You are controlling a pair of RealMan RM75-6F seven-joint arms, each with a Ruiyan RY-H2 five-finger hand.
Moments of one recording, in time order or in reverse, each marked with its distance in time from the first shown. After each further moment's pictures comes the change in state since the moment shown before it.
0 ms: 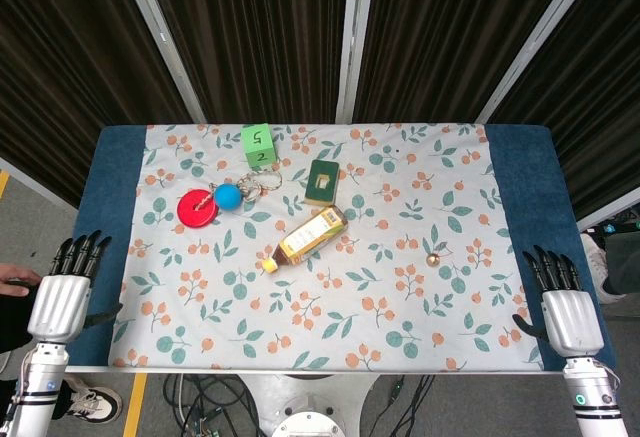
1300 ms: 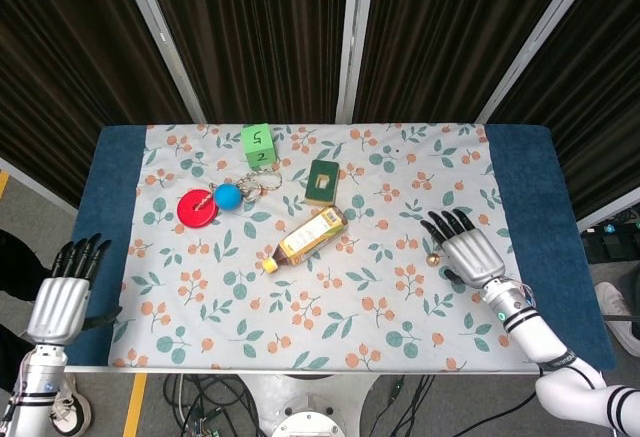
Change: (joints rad) left arm 0.002 -0.002 0.012 0.036 0.003 -0.013 -0.050; right arm 0.439 -0.011 0.087 -0.026 0.112 -0.563 -0.222
